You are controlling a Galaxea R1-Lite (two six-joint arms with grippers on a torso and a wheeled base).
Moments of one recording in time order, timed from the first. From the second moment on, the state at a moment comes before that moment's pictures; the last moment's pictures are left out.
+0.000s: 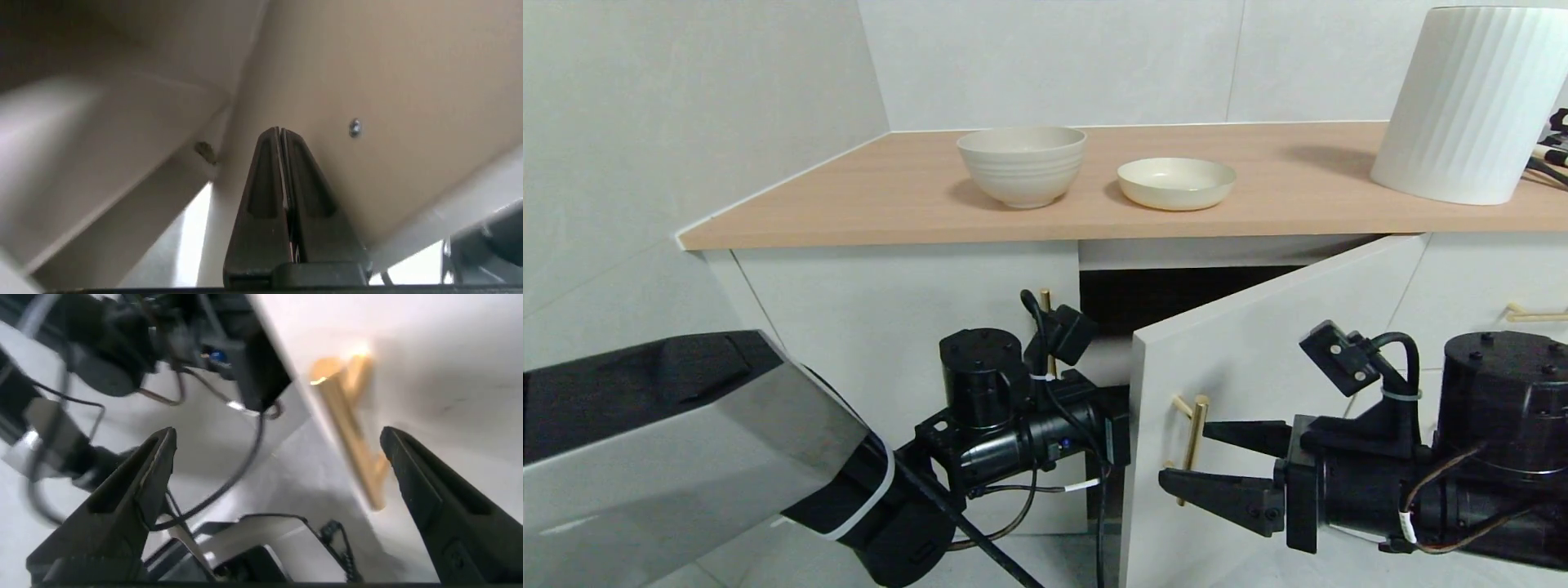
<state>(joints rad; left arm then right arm) -0.70 2.12 -0.83 -1.22 -0.44 -0.27 0.66 1.56 -0.46 -0.87 0.41 0.30</state>
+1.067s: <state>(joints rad) -0.73 2.08 -0.78 -1.20 -0.39 -0.27 0.66 1.26 -0.32 -0.56 0.29 0.27</state>
